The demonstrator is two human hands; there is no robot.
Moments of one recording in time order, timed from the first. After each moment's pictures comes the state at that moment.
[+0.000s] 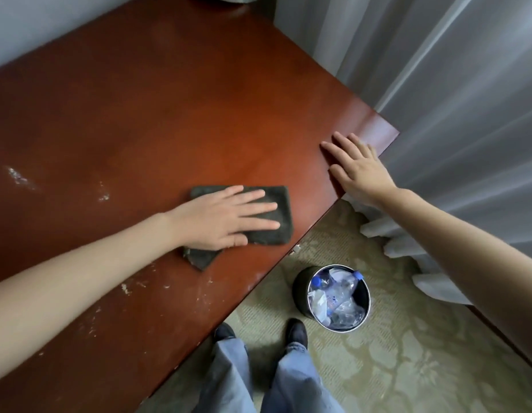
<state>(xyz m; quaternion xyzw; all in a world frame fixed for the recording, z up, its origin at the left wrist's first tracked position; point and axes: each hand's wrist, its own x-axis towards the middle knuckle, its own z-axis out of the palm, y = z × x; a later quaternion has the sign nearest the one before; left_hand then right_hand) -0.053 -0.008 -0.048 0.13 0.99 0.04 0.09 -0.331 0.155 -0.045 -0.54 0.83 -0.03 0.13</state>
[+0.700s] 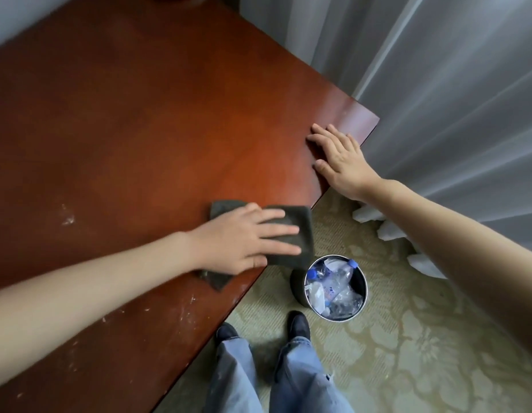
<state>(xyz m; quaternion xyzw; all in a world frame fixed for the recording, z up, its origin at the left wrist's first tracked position) -0.095 0.035 -0.044 0.20 0.97 0.10 0.07 -0.336 0.159 -0.050 -0.54 0.82 -0.12 0.17</state>
